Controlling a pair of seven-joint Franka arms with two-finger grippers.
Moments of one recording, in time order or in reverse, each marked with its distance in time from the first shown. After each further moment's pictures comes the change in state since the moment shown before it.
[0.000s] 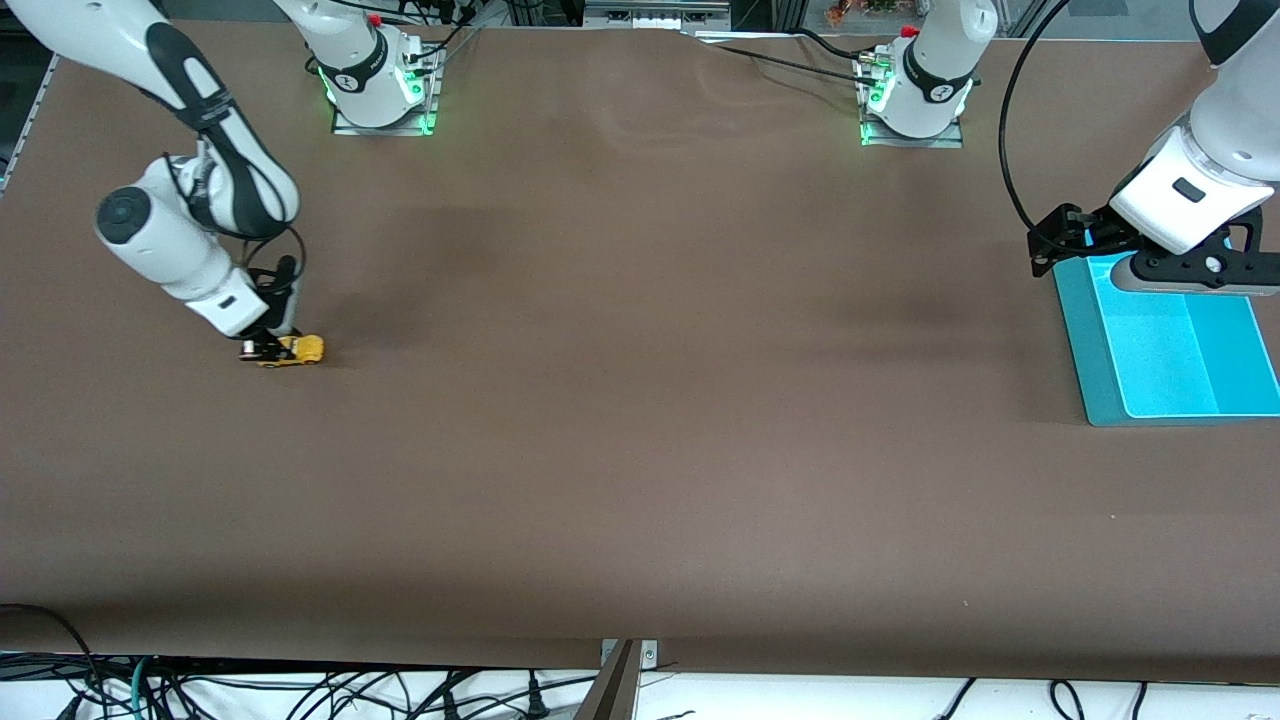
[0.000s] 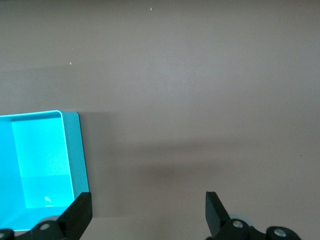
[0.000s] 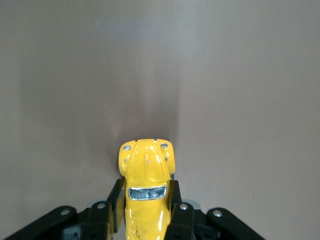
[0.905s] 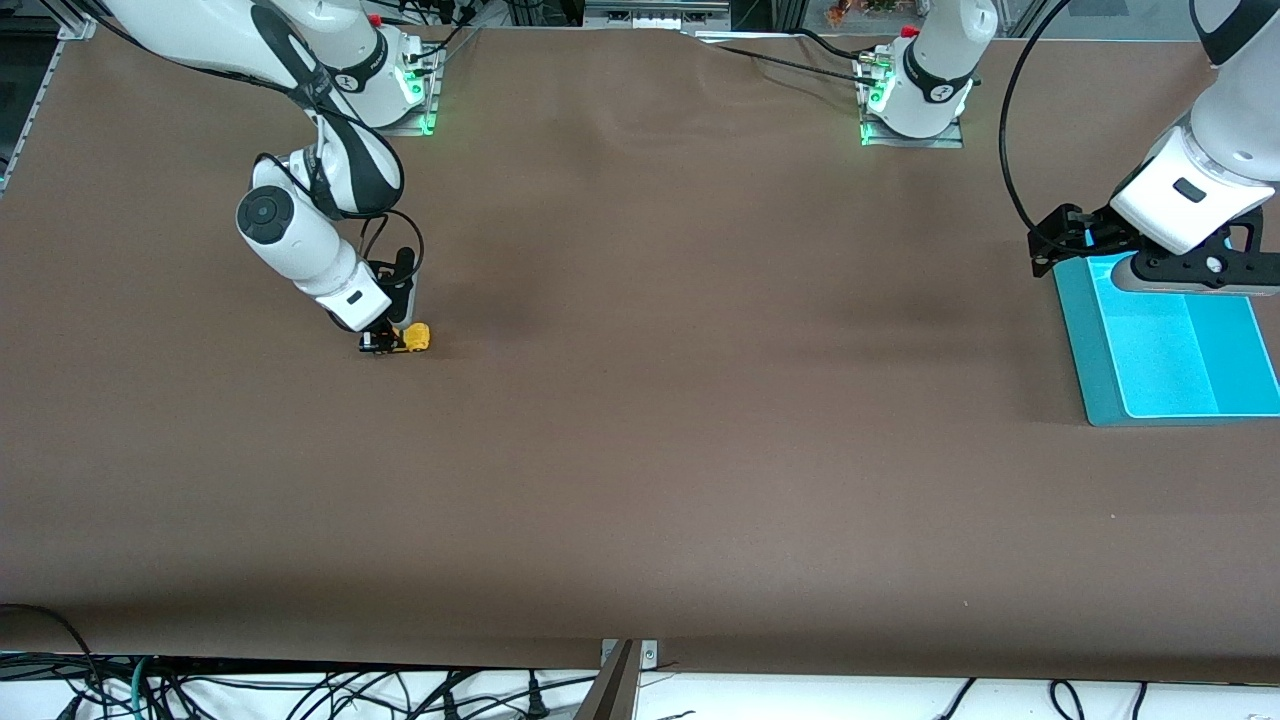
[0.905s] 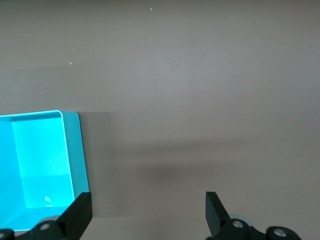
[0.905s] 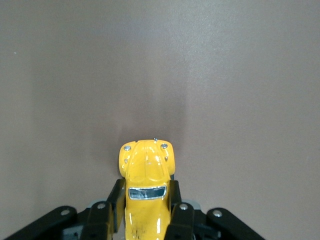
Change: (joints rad) left arm 0.000 0.000 0.000 0.000 0.000 0.000 0.000; right arm 0.324 -0.012 0.070 -0.016 -0.004 -0.043 0.397
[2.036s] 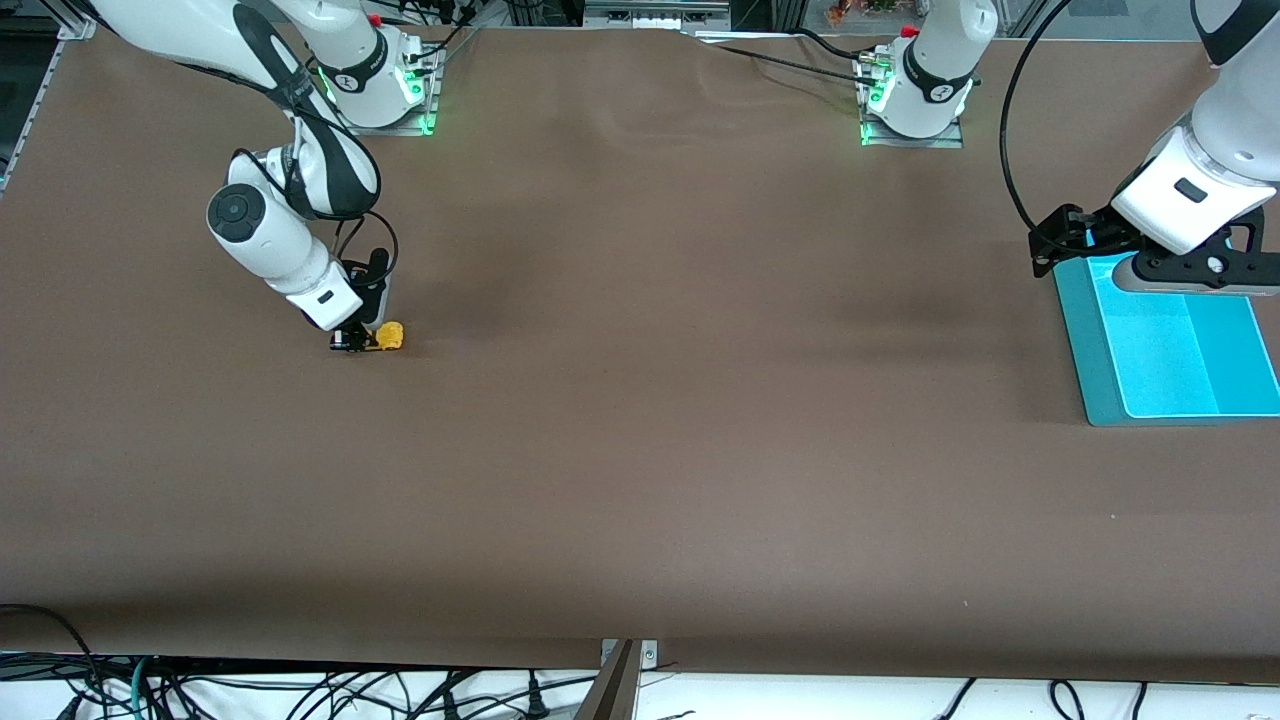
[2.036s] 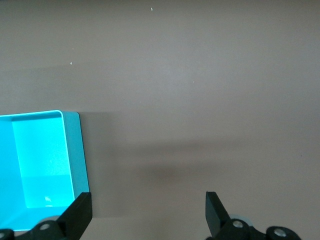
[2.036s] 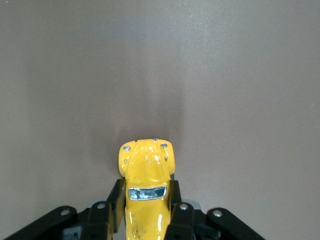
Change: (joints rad) left arm 0.000 0.000 0.001 0.000 0.000 0.001 0.000; right arm 0.000 -0.029 -0.073 -0.027 0.000 -0.005 -0.029
